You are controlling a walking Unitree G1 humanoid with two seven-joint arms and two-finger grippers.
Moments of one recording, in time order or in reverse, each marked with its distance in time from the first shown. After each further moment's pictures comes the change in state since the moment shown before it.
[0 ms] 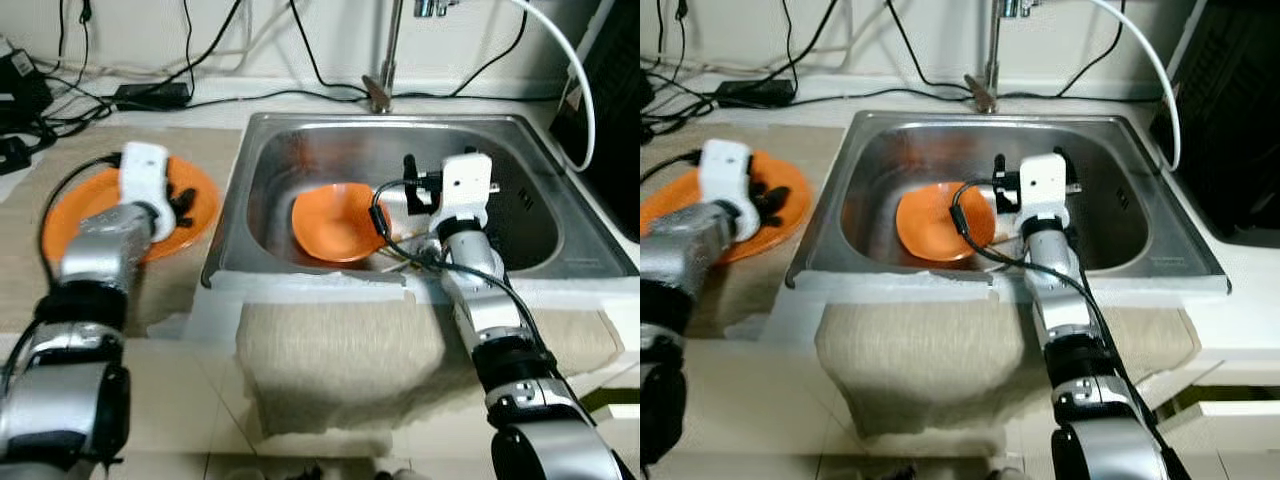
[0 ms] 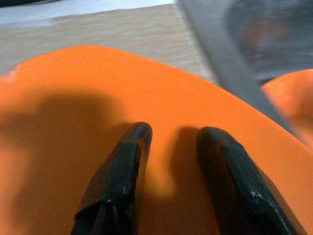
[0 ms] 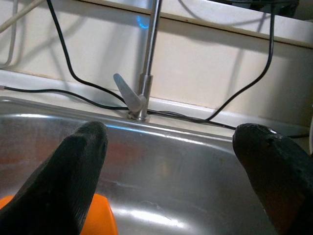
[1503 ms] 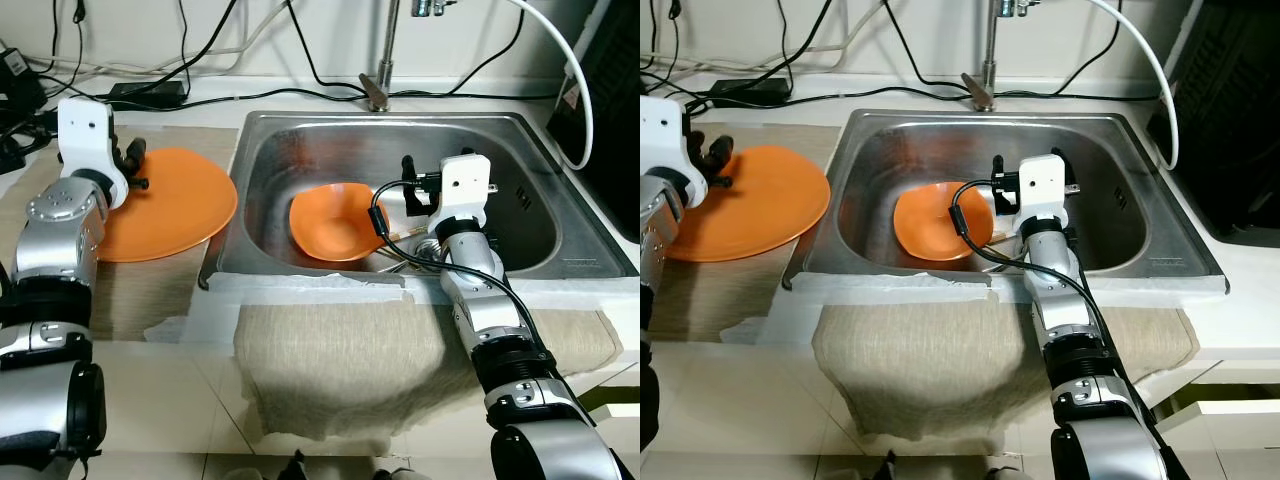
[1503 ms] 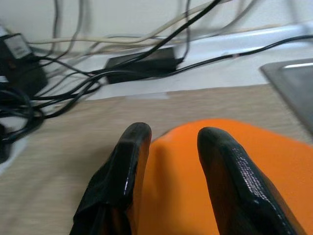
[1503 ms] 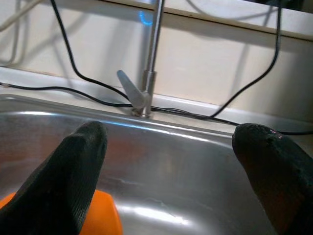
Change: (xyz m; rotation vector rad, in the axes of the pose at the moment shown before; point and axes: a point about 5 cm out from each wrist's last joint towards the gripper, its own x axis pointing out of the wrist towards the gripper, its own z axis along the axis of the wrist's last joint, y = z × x) left arm -0.038 0.065 0.026 0.058 -0.228 0.289; right arm 0.001 0.005 0.000 0.026 0.004 0.034
